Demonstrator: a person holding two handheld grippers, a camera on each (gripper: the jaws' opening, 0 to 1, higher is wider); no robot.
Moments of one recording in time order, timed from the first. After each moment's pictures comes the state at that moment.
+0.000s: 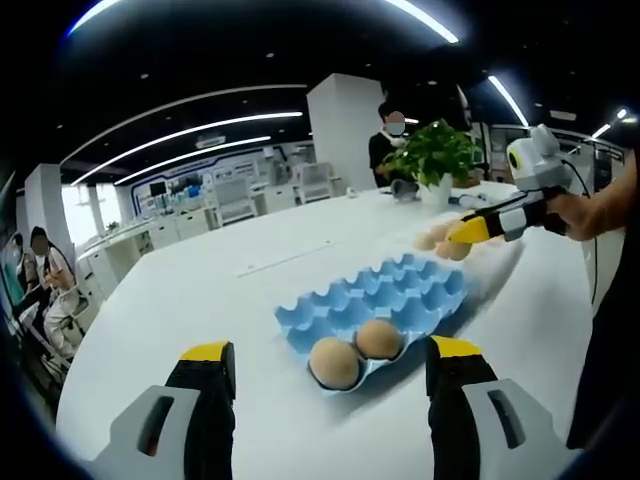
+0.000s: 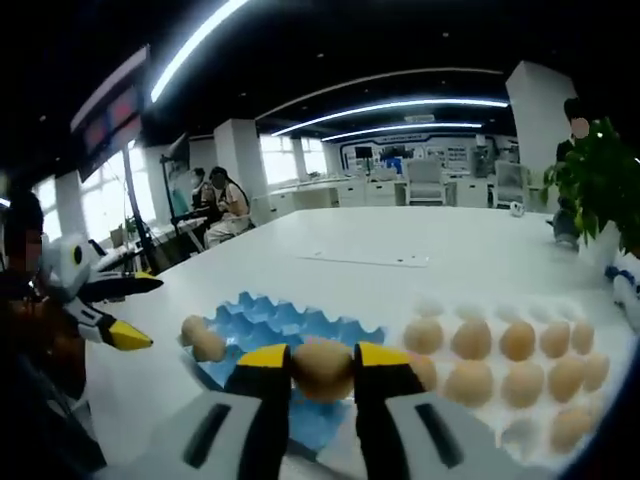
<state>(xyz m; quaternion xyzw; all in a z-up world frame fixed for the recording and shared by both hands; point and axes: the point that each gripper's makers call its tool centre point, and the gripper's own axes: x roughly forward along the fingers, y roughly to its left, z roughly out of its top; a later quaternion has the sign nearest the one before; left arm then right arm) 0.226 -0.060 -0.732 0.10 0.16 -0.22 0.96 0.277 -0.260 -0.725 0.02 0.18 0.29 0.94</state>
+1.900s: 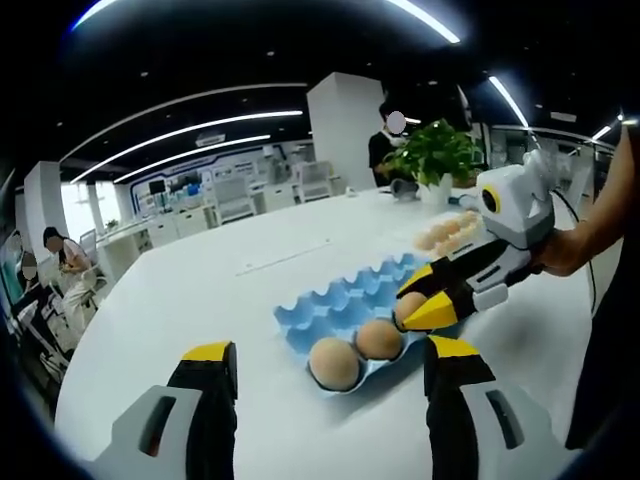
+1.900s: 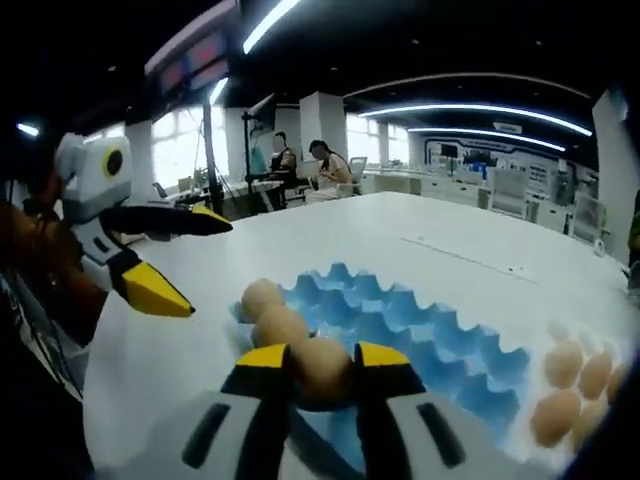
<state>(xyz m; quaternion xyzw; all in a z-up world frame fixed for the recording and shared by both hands) 0.227 -0.063 -0.731 0.09 0.16 -0.22 0.96 0.257 -0.154 -0.772 -0.07 0.17 0.44 0.88</state>
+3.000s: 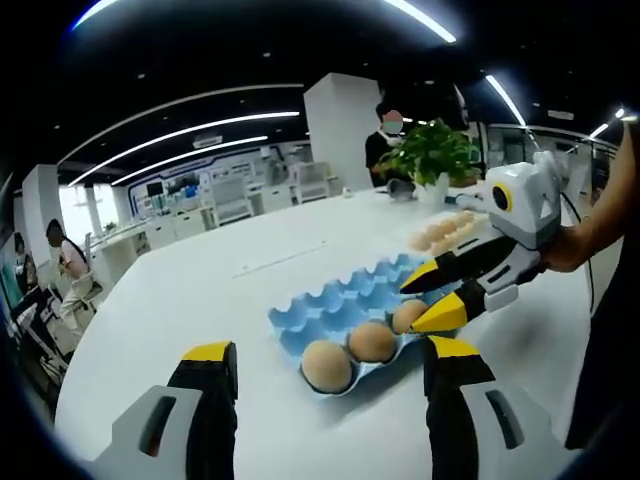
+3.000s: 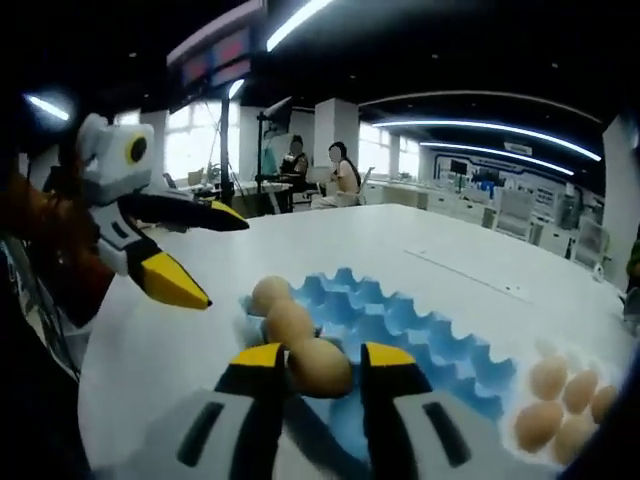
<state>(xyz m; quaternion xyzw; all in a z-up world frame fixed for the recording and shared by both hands) 0.226 -0.069 -0.731 0.10 0.16 -0.23 0.95 0.248 -0.161 -0.763 -0.10 0.14 0.46 0.87</state>
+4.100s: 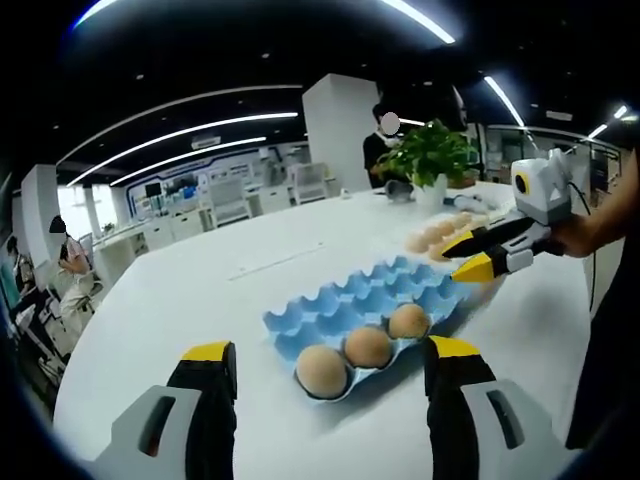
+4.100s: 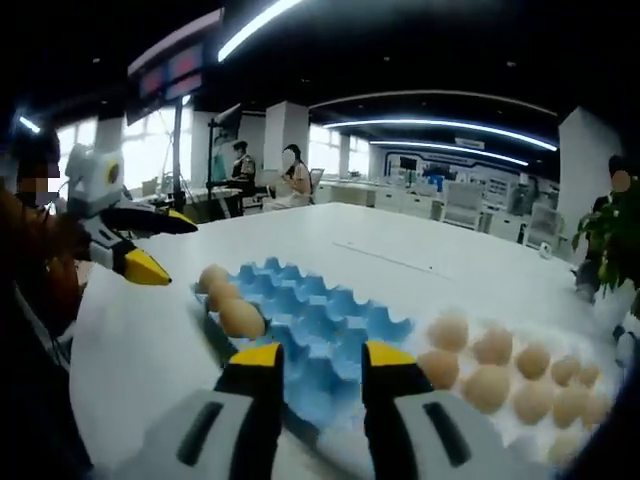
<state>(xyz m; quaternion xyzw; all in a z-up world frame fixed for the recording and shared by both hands) 0.226 -0.079 -0.727 0.10 0.16 -0.23 0.95 0.259 -0.278 -0.753 -0.09 0.15 0.33 0.93</state>
